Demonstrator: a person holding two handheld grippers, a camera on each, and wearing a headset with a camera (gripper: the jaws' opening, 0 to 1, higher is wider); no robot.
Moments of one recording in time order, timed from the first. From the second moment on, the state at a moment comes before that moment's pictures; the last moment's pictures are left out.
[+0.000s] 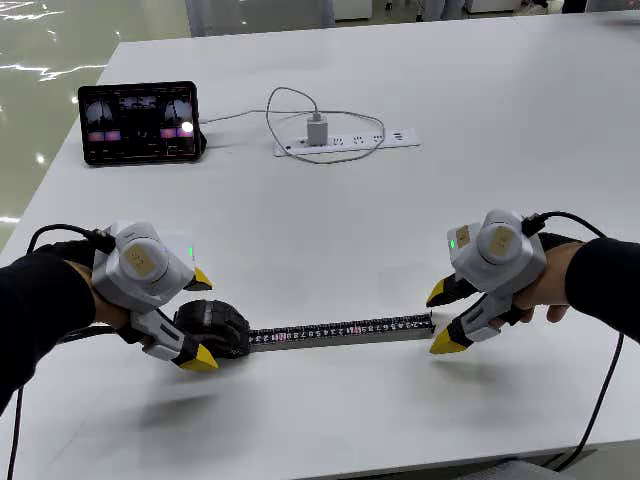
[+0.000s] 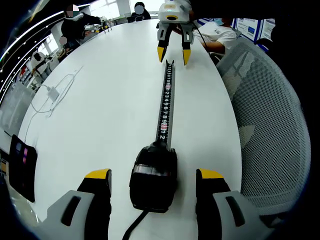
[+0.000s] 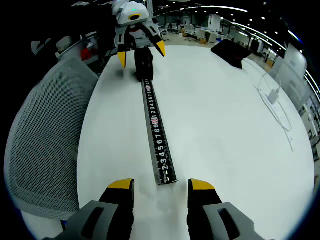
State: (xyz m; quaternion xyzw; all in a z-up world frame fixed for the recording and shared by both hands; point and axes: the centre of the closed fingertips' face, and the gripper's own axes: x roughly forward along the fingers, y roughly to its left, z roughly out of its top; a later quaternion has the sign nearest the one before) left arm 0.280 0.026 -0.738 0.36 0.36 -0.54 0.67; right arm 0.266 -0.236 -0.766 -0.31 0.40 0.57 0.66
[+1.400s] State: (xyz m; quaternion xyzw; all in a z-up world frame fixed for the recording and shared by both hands) left arm 0.270 0.058 -0.727 0.12 0.32 -0.39 0.85; right arm 0.251 -0.273 -0.748 -0.13 0.33 0.42 0.83
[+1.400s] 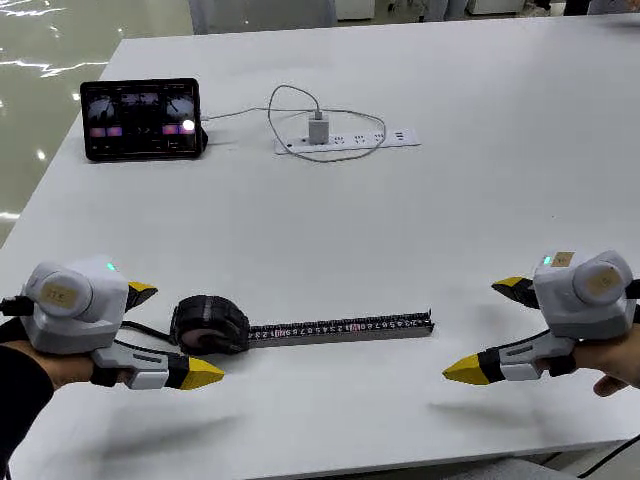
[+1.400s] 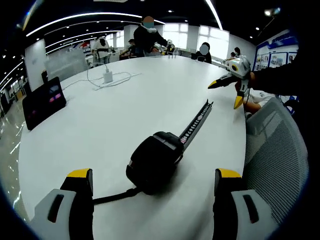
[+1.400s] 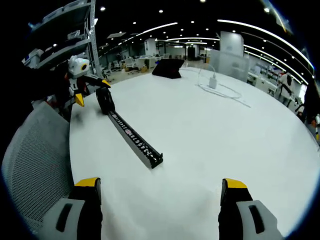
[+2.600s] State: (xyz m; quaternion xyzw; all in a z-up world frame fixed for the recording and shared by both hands) left arm 0.224 0.101 -0.708 0.07 0.24 -0.28 0.92; right arm 0.208 -0.313 -0.722 -0.10 0.28 0.33 0.90
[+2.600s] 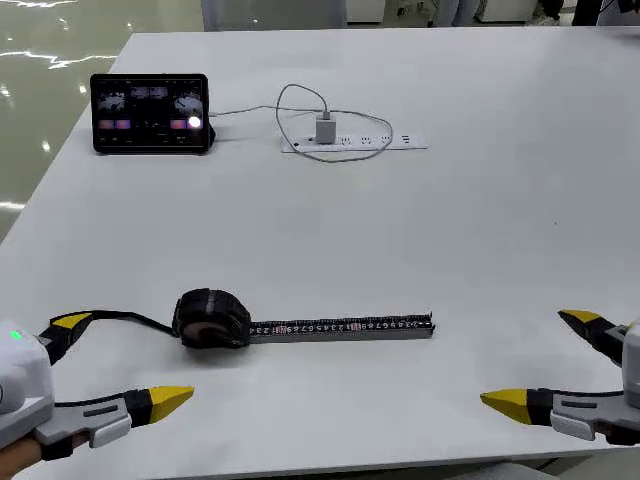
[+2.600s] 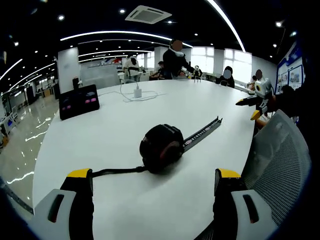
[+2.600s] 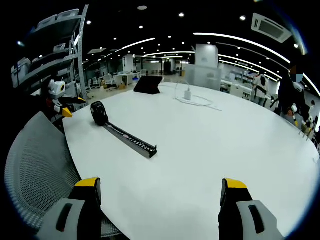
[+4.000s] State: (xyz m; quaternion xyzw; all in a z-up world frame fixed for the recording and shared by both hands) left arm 0.248 0.076 -0.692 0.09 0.26 -0.28 0.92; right arm 0.209 -0.321 -0.722 -0.17 0.29 0.35 0.87
